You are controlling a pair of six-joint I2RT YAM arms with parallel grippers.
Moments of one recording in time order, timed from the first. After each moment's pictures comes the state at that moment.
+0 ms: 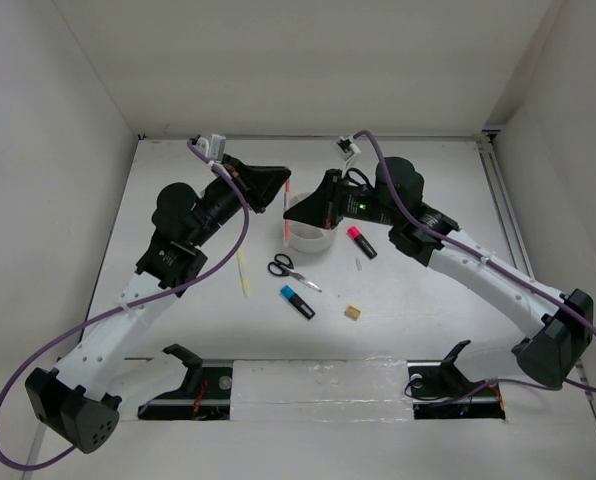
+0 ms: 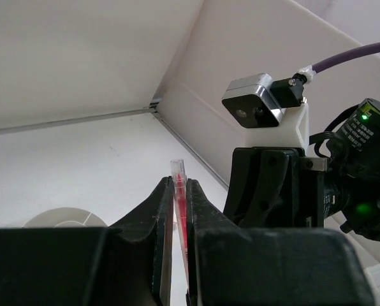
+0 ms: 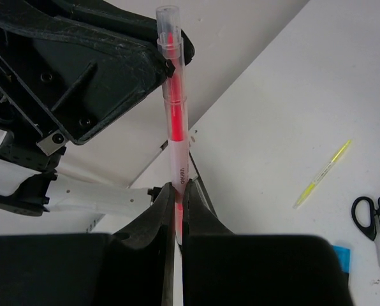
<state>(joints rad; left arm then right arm) -0.53 0.98 0.99 0.18 0.27 -0.56 0.73 1.34 1.25 0.04 -0.49 0.73</state>
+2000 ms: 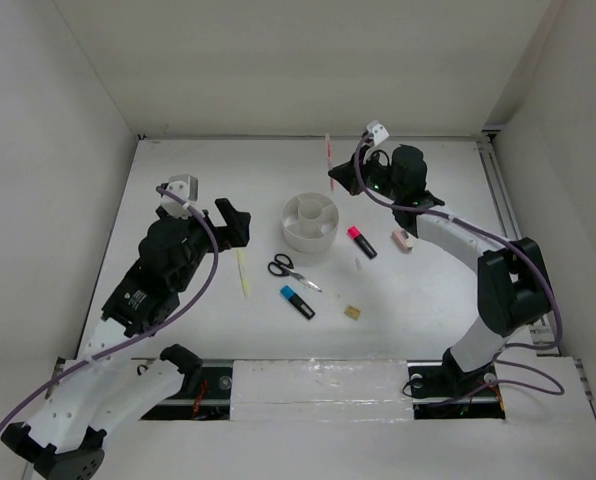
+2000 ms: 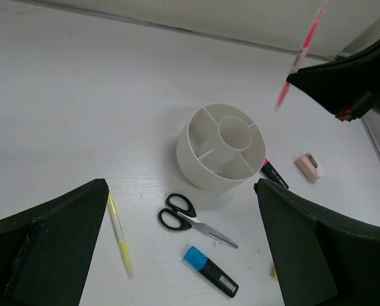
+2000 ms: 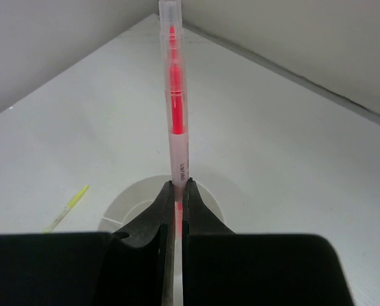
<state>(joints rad) -0.55 0.72 0.93 -0.44 -0.28 -0.43 0.40 1.64 1.14 0.43 -0.47 0.13</state>
